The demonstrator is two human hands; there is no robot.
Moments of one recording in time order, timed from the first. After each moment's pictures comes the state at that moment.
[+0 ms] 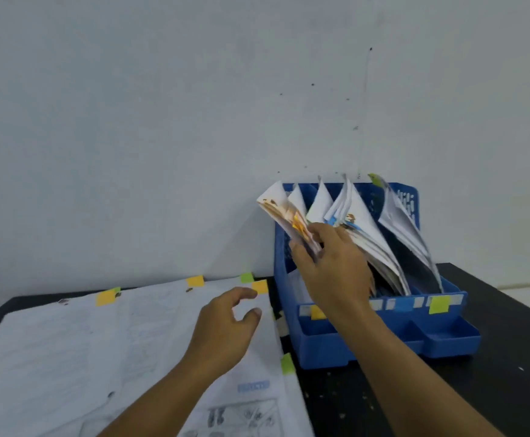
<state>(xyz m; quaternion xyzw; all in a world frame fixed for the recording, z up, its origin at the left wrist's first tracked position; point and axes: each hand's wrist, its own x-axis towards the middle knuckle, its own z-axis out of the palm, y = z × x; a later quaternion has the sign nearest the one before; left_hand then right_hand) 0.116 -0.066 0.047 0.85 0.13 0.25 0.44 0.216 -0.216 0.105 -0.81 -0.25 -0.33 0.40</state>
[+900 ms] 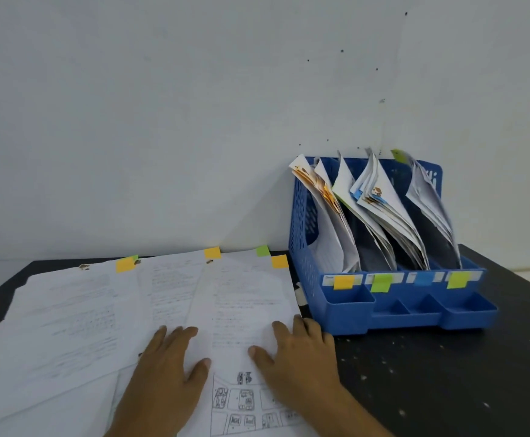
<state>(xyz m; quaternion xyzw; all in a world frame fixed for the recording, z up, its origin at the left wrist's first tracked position) 0.011 -0.005 -0.038 0.92 0.26 0.19 0.22 0.122 -0.173 -0.011 -0.96 -0.26 0.04 0.06</state>
